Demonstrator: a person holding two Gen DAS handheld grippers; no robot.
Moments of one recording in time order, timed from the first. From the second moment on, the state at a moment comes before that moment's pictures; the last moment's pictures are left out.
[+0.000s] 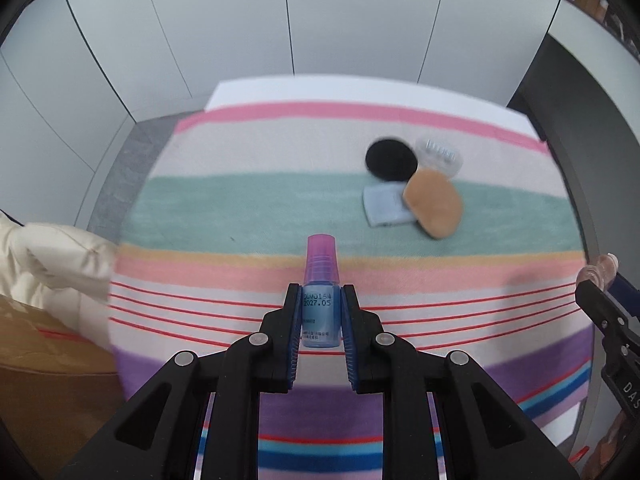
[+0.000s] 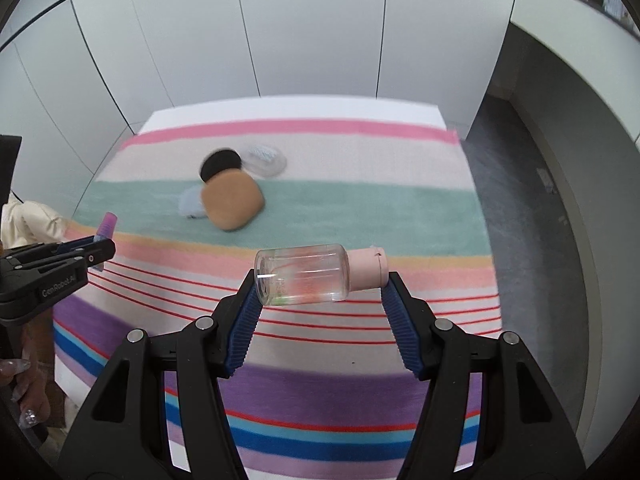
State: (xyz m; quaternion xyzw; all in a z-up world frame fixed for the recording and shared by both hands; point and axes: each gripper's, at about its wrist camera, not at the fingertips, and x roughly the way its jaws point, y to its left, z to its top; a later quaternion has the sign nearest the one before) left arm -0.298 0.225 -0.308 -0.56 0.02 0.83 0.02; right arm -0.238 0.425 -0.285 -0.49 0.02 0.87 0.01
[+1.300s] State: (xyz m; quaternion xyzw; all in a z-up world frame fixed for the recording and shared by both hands) left arm -0.219 0.193 -0.054 -0.45 0.00 0.89 0.09; right arm -0.170 0.390 -0.044 -0.40 -0.04 0.92 0.03
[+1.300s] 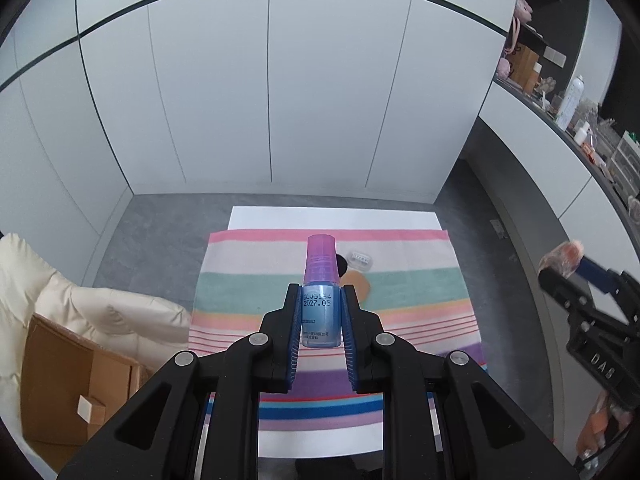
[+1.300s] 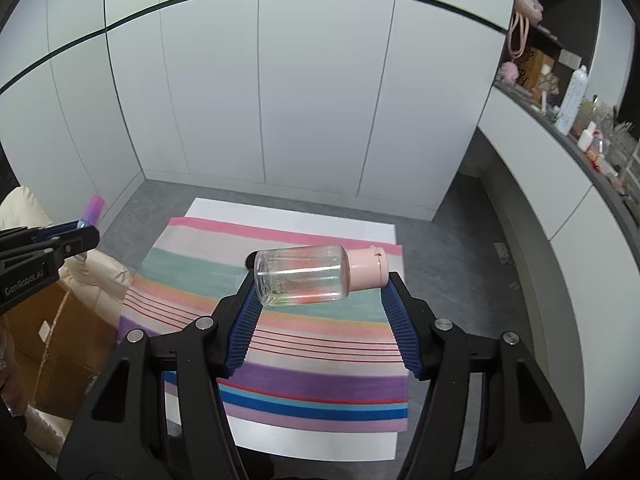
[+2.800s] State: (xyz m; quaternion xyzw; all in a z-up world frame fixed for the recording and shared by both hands) left arm -0.018 0.012 -0.081 -0.48 -0.03 0.88 -0.02; right arm -0.018 0.267 -0.092 -0.45 -0.06 0.89 -0.08
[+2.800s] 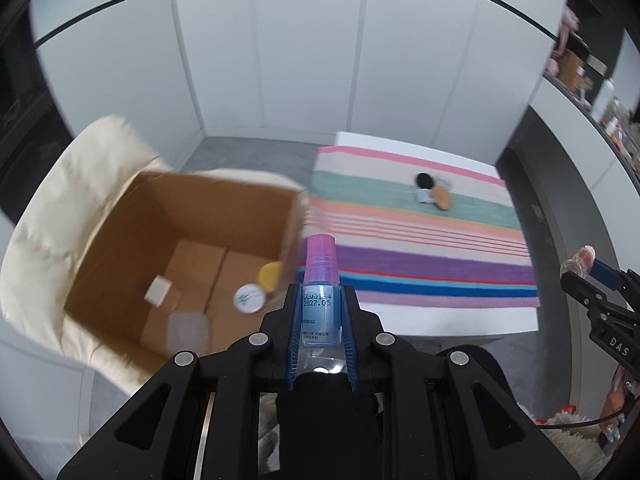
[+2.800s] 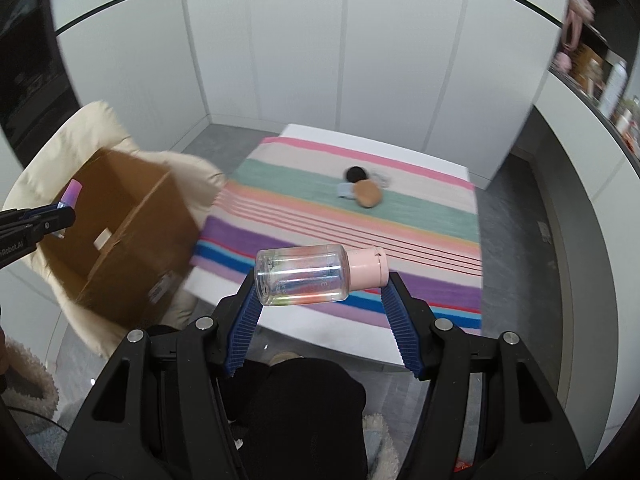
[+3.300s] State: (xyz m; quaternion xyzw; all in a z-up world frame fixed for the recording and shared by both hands) left arm 0.068 -0.118 -0.107 -0.50 -0.10 0.85 -0.14; right arm 0.003 0.110 -0.107 -0.45 -0.14 0.85 -0.23
